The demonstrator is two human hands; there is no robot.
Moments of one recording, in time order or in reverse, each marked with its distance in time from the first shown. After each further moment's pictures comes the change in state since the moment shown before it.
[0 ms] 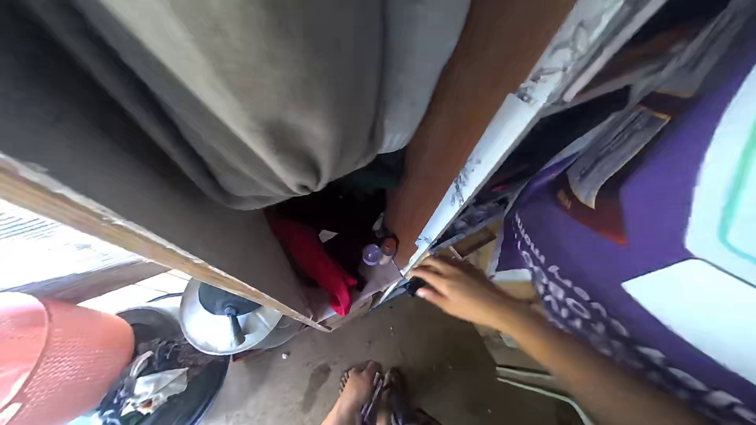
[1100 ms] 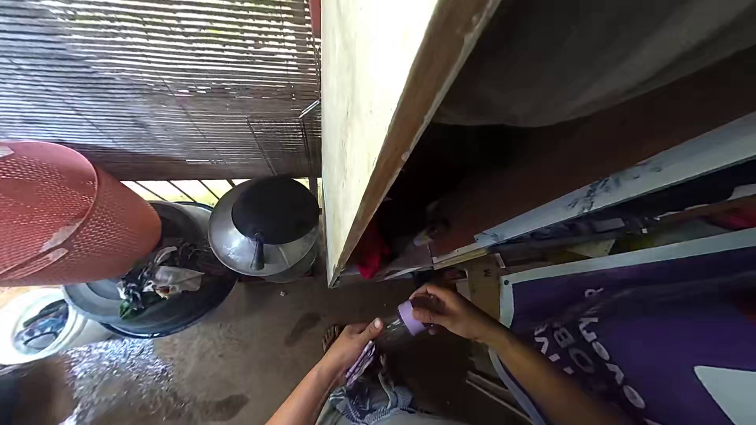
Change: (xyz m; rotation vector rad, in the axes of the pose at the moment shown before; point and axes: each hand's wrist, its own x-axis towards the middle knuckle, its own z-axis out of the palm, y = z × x) left_hand -0.066 0.014 -0.050 -0.287 -0.135 0.236; right_hand 0.020 -0.045 0.083 0.910 -0.373 0.183
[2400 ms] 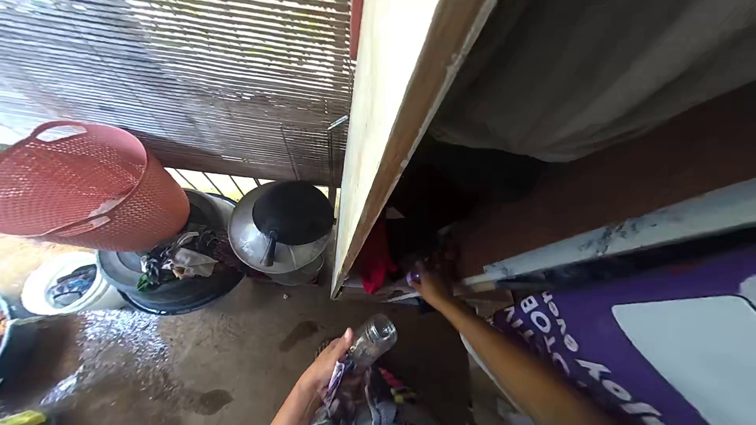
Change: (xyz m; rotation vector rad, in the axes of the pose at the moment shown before) left_hand -0.005 -0.029 -0.005 -0.322 -0.188 0.199; right_hand 0.142 0.054 -0.048 -0.886 0.283 0.154
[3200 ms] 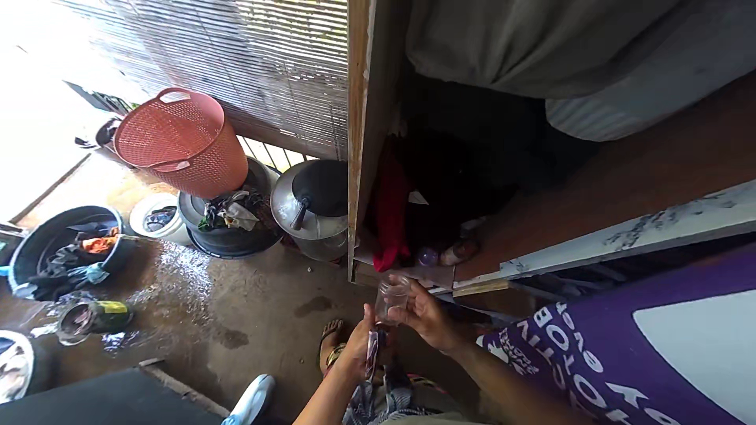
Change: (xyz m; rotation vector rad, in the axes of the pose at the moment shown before) left_hand 0.060 -0.078 0.079 -0.274 0.143 0.353; right_hand -0.130 -0.018 -0.008 1.101 -0.287 -0.685
